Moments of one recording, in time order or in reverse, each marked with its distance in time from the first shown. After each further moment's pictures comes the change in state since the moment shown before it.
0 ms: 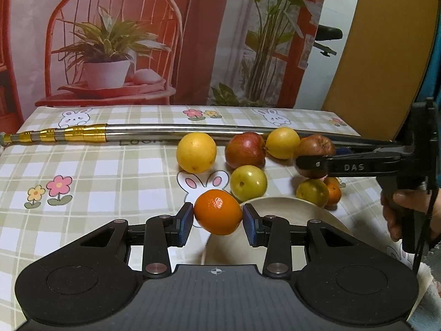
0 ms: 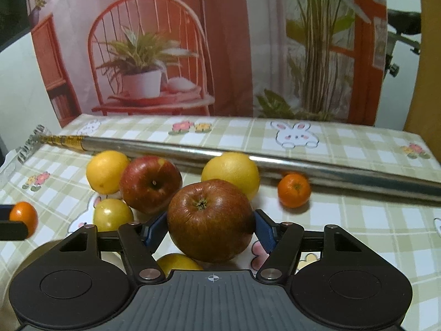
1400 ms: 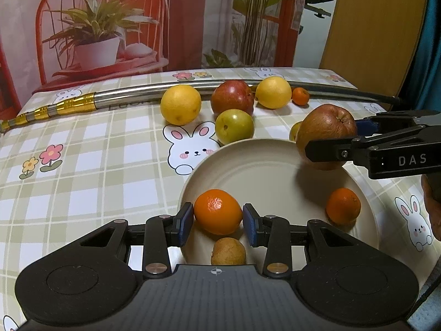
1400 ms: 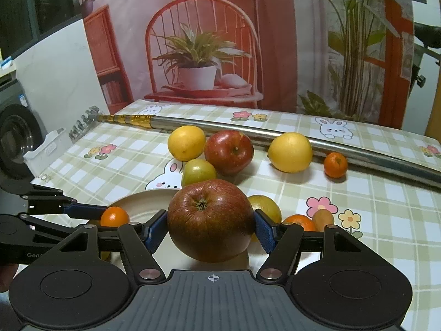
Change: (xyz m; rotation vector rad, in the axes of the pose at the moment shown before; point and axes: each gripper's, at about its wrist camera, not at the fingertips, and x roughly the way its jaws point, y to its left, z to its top) left arm 0.009 -0.029 -0.035 0.076 0.116 0.048; right arm -0.066 0.050 -0.038 -0.081 0.016 0.140
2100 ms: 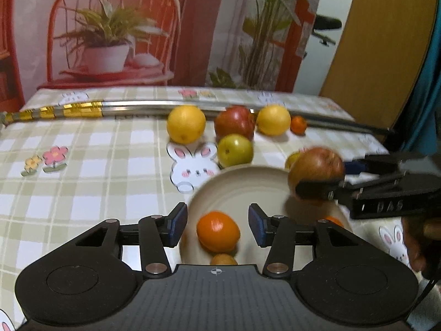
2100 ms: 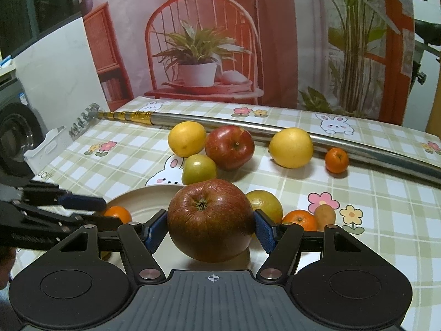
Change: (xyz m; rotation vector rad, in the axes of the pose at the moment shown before) left arm -0.018 0.010 0.008 -0.099 -0.089 -0.031; right arm 0.003 0.000 -0.004 0.003 0.012 0.008
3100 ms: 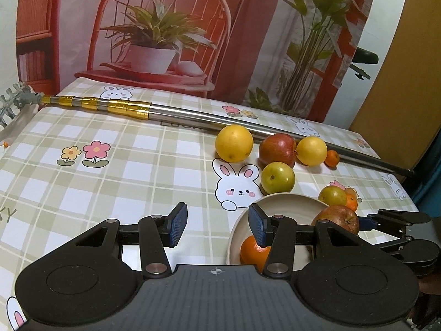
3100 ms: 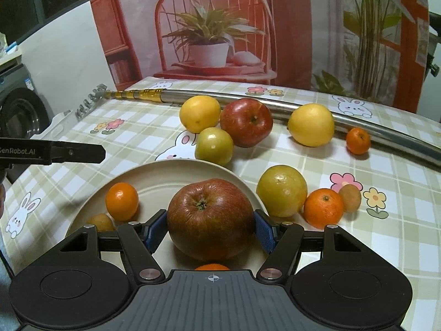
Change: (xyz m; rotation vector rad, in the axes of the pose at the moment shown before) left arm -0.011 0.038 0.006 -0.156 -0.040 0.077; right arm 0.019 0.011 -0.014 -0.024 0.066 0.030
